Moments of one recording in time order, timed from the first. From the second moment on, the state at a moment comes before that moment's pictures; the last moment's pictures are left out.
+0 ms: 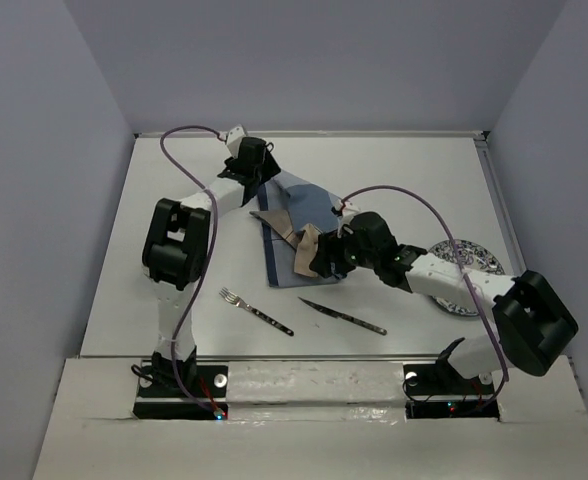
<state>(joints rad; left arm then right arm) -0.37 2.04 1.46 0.03 -0.29 -0.73 0.71 1.40 0.78 0.04 -0.18 0.40</state>
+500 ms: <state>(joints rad) -0.32 2.42 1.99 -0.23 -0.27 -0.76 0.74 1.52 0.83 0.02 -0.13 0.38</state>
